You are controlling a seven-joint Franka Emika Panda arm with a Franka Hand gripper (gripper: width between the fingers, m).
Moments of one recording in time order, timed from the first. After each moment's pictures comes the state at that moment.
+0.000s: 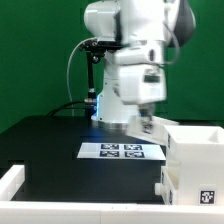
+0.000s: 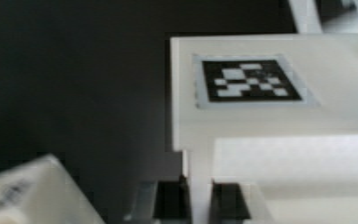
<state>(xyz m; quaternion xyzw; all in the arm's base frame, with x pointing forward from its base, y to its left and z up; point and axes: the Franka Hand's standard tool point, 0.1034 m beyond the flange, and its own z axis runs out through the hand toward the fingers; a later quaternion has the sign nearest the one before) 0.444 -0.009 0.098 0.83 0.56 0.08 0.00</state>
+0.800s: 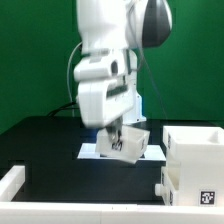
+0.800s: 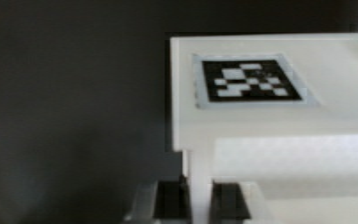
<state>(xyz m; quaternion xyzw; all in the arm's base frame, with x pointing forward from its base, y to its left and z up) 0.499 -0.058 0.061 0.80 0.60 0.06 -0.05</state>
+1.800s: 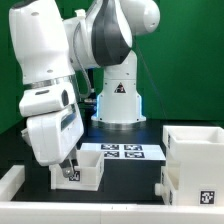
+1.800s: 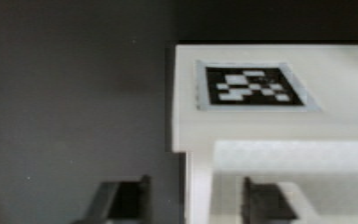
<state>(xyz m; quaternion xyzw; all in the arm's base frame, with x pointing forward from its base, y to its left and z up) 0.542 -0.121 0.030 0.74 0.66 0.09 -0.06</state>
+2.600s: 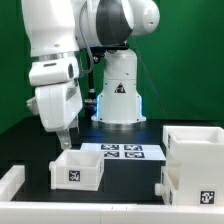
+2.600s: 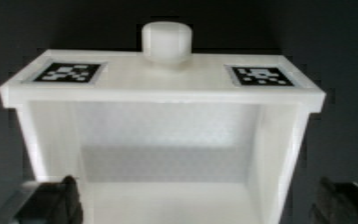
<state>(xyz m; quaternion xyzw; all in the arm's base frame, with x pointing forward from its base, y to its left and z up) 0.485 -0.128 0.070 0.73 0.68 0.06 -0.05</state>
